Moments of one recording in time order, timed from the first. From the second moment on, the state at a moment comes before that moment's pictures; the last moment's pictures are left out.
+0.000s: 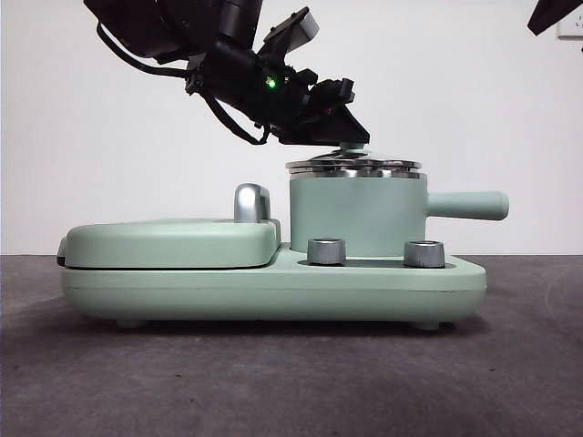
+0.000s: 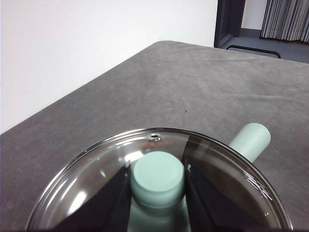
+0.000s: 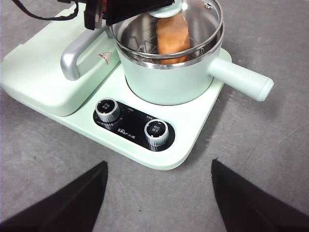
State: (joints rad) left arm -0.57 1.94 1.42 0.30 0.38 0.19; right arm 0.41 0.68 0.81 -0.67 -0.13 0.06
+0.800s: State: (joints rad) left arm -0.58 1.96 1.42 0.31 0.40 0.19; right arm 0.41 0.68 0.81 -0.69 -0.13 0.06
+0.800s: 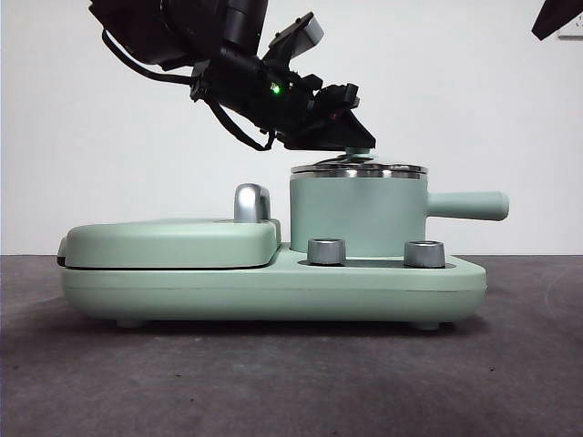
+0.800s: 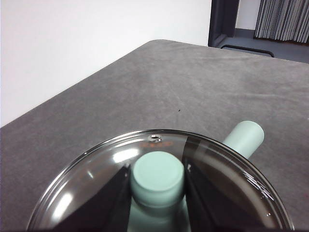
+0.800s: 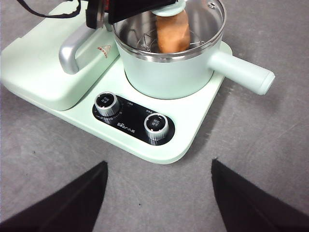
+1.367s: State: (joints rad) left arm -0.58 1.96 1.43 0.31 0.40 0.14; right arm 0.41 0.68 0.81 -0.69 -0.13 0.06
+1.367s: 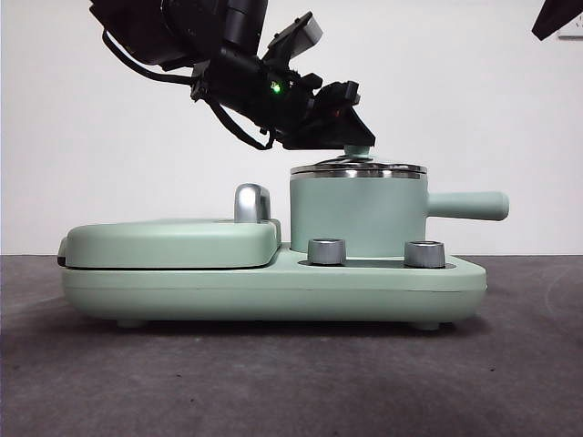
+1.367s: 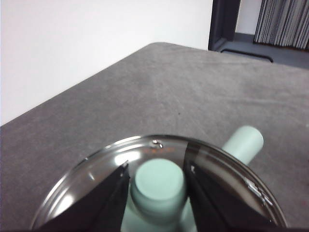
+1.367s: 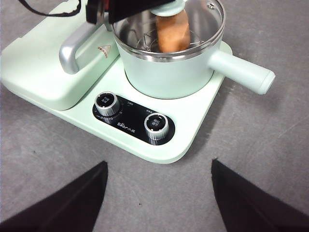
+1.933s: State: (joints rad) left arm -0.45 1.72 1.44 -0.05 0.52 -0.07; right arm 0.41 0.68 0.81 -0.70 -0.13 0.06
